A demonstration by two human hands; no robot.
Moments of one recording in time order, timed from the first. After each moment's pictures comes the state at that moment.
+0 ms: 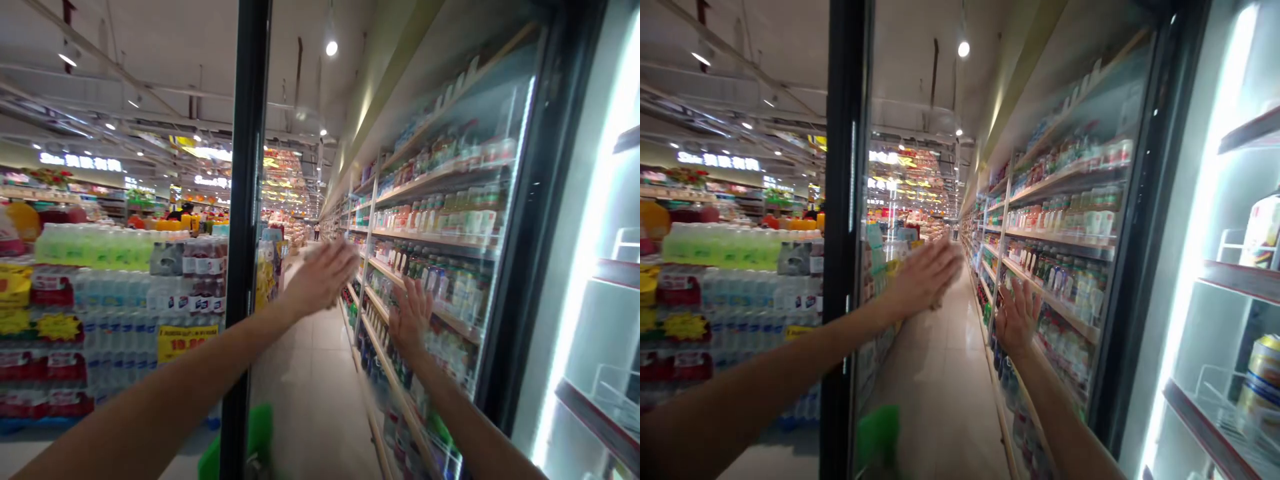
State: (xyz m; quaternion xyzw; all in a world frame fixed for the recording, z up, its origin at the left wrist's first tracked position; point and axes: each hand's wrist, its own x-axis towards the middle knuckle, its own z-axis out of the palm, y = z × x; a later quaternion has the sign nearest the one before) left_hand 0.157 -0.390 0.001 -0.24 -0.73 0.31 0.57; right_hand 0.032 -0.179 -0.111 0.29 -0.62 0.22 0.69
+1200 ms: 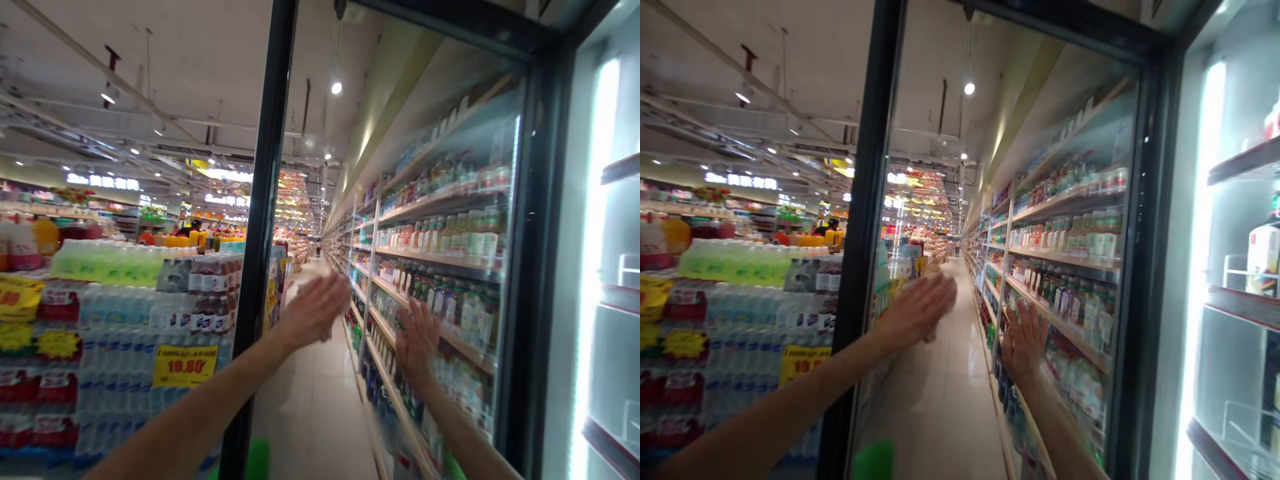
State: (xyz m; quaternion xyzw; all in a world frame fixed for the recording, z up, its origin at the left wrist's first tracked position) left_hand 0.172 -0.410 -0.016 -0.22 -0.75 0.29 0.56; right_hand 0.031 -0.180 -0.112 0.28 -0.62 0.21 0.70
